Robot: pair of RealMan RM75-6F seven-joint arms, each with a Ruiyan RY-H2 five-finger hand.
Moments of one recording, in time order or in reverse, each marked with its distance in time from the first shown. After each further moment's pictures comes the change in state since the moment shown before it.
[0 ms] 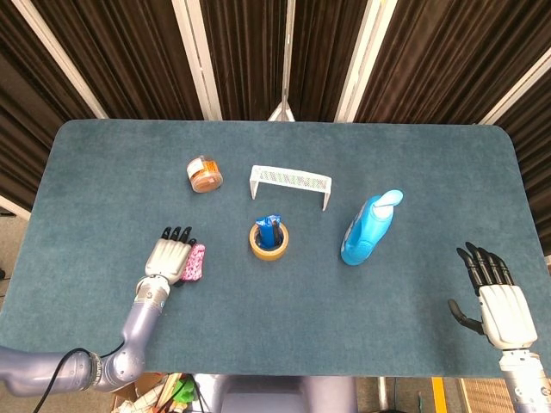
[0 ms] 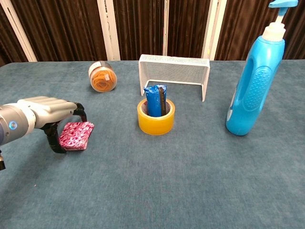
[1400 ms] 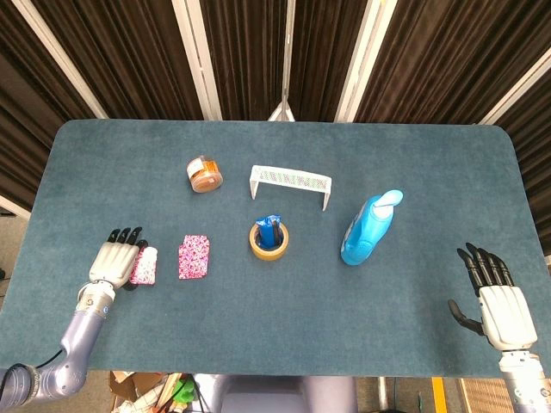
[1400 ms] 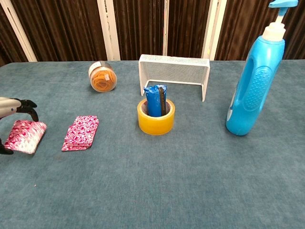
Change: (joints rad) left arm 0.132 0.233 0.152 0.001 0.204 -0.045 -0.300; right arm -0.003 -0.002 0.000 -0.004 0.002 0.002 -0.005
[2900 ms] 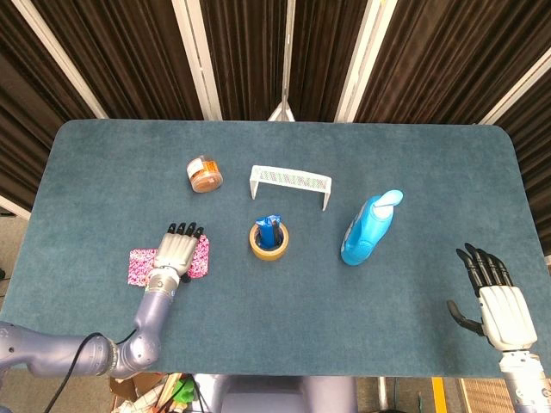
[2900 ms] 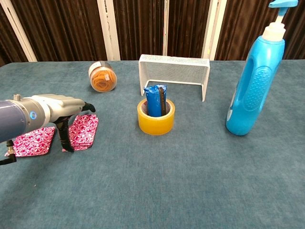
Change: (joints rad) left arm -0.284 -0.265 -0.146 0.061 -0.402 0.045 0.268; right arm 0.001 0.010 -0.004 -0.006 -0.005 -0.006 0.033
